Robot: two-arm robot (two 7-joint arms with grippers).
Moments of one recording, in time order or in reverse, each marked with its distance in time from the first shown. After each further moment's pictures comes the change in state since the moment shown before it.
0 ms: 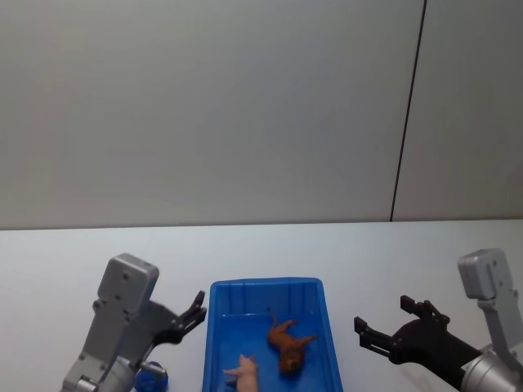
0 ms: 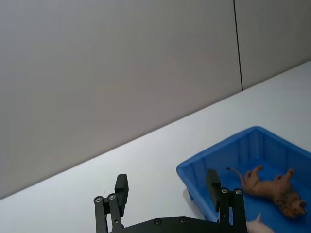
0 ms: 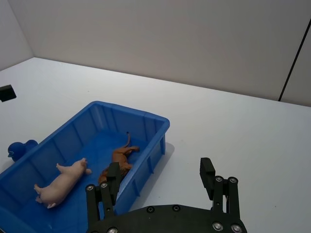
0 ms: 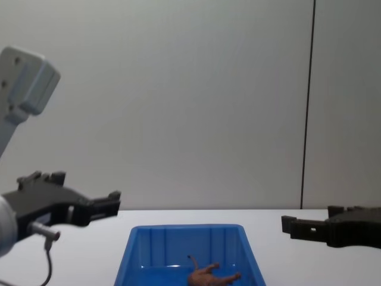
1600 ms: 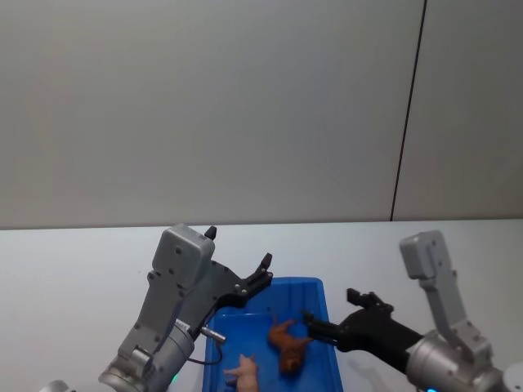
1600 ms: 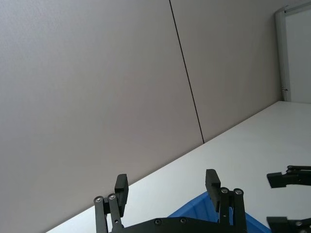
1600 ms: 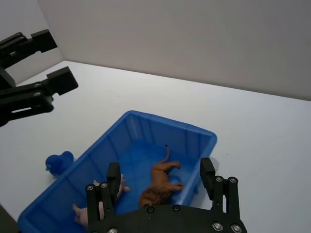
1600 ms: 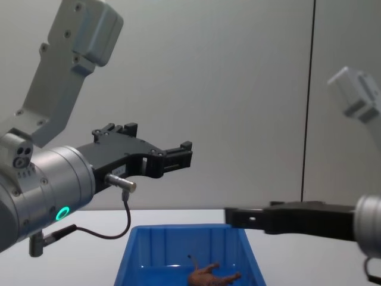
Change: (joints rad) left arm -0.107 -0.105 0.061 0.045 0.057 -0.112 -0.109; right arm 0.104 -0.111 -0.056 0.083 -0.018 0.068 0.043
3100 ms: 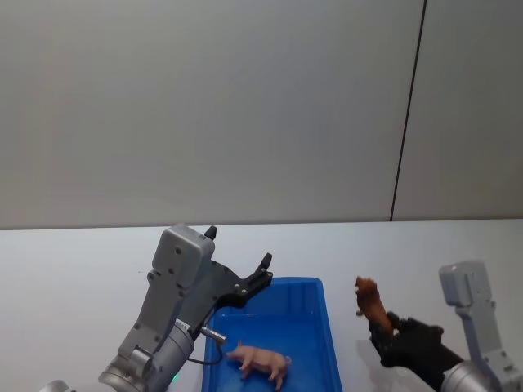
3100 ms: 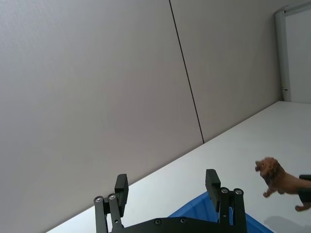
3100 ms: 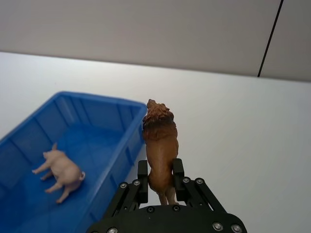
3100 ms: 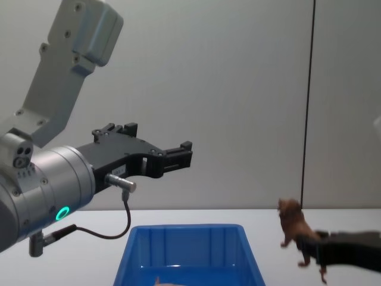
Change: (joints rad) left arm 0.000 0.000 0.000 0.000 0.000 0.000 0.000; right arm -0.081 0.035 0.029 0.008 -0.016 -0.058 -0.184
